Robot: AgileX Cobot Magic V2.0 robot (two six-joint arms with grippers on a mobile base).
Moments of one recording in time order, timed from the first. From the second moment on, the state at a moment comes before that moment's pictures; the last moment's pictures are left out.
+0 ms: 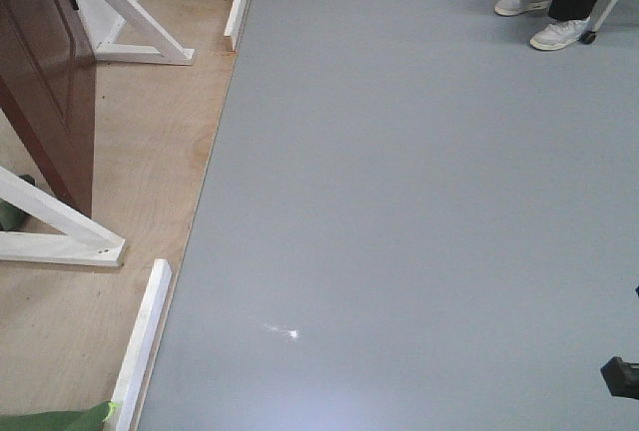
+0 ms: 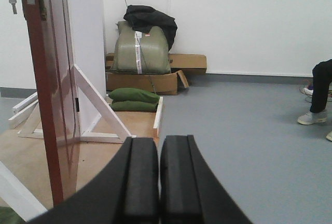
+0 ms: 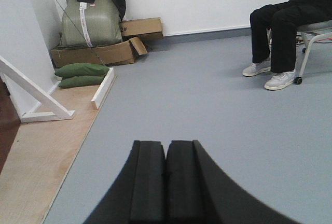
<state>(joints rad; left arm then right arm) 0.00 -0.02 0.03 0.00 0.09 0.01 -0.03 -0.02 0.03 0.13 0.23 -0.02</state>
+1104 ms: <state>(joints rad) 0.00 -0.02 0.03 0.16 0.02 -0.53 -0.03 -0.02 0.03 0.13 0.23 -0.02</state>
